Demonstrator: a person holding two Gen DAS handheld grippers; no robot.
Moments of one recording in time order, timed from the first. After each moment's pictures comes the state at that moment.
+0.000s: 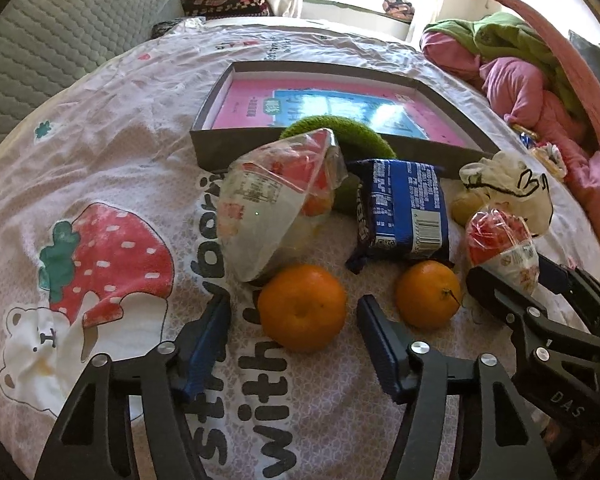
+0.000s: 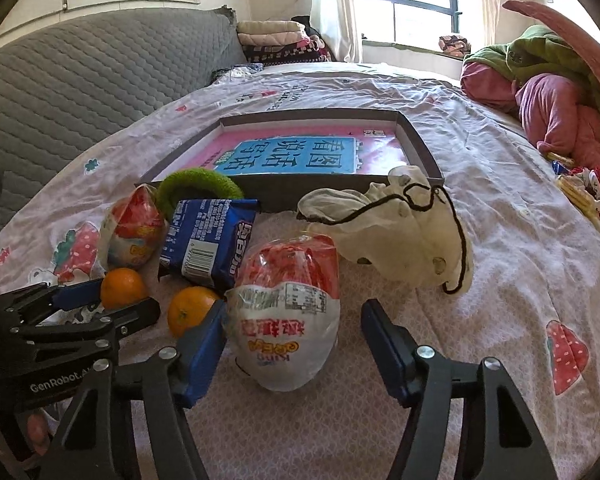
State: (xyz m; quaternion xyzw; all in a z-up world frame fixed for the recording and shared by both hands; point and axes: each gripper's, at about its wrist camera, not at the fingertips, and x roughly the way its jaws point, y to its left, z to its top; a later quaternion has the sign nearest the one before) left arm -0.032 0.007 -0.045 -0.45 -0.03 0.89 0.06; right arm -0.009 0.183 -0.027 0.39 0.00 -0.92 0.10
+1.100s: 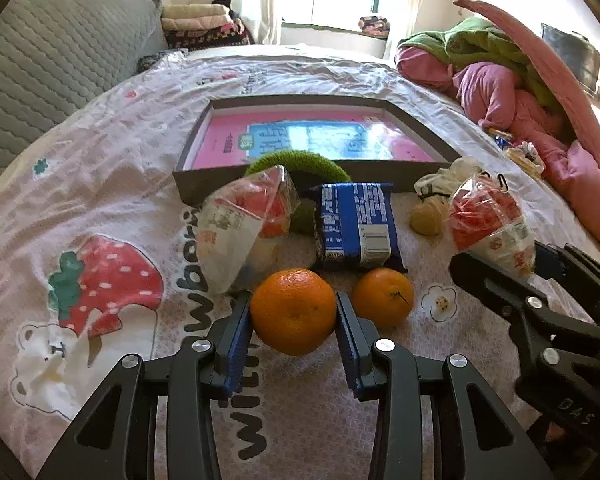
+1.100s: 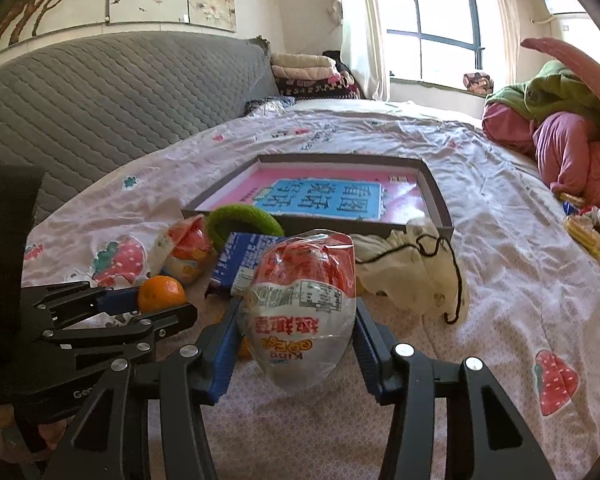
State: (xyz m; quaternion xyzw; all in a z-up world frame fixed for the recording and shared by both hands) left arm -0.008 0.023 -0.022 -0.40 0.00 0.91 0.08; right arm 0.019 0.180 0.002 0.32 0.01 -0.94 0.15
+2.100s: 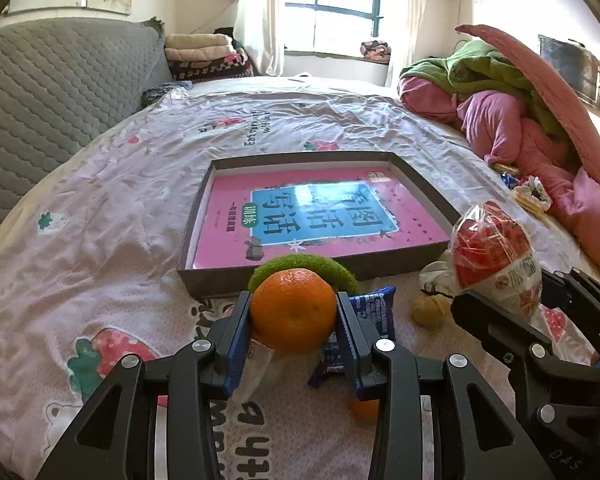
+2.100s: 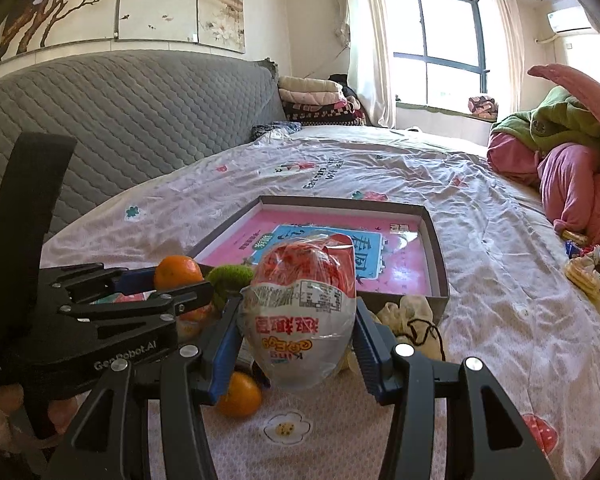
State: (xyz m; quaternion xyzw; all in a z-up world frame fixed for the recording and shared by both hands) left arm -0.050 0.029 0.023 -0.36 0.00 0.93 0.08; right arm -0.007 0.181 0.034 0.28 0.02 -0.95 0.16
